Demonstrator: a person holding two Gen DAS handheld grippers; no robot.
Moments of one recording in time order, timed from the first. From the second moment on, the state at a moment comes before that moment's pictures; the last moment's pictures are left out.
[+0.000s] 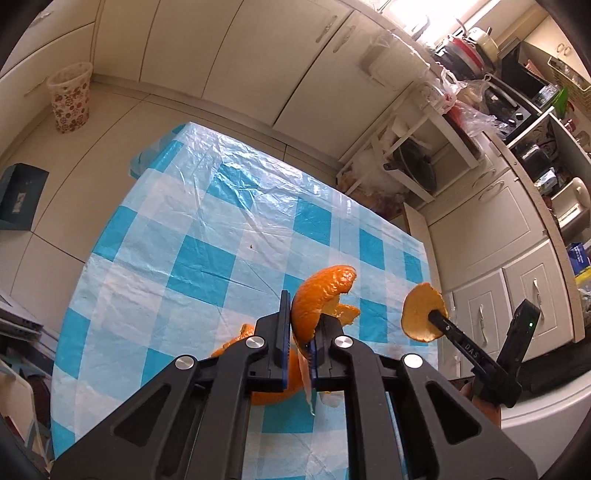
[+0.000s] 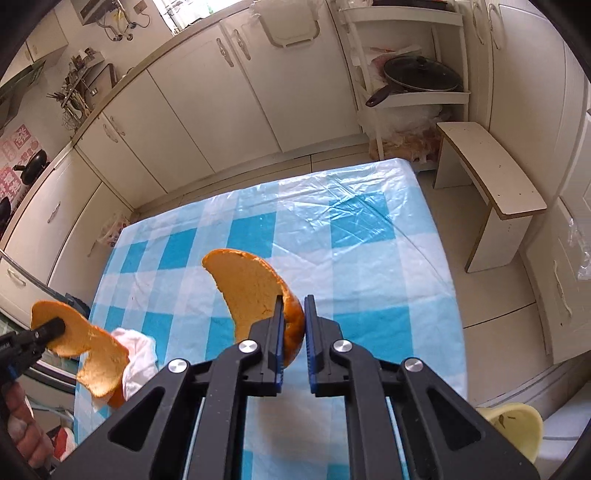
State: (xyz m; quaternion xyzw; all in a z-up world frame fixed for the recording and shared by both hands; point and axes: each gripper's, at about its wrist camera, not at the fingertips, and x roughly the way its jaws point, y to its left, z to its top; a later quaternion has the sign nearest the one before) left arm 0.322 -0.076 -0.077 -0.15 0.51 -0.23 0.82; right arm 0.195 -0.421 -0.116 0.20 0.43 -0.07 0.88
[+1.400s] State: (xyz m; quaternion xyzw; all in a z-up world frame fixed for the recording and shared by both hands) left arm 0.142 -0.297 -0.109 -0.03 0.55 -0.45 0.71; right arm -0.055 -0.560 -0.139 0.23 0.45 -0.26 0.82
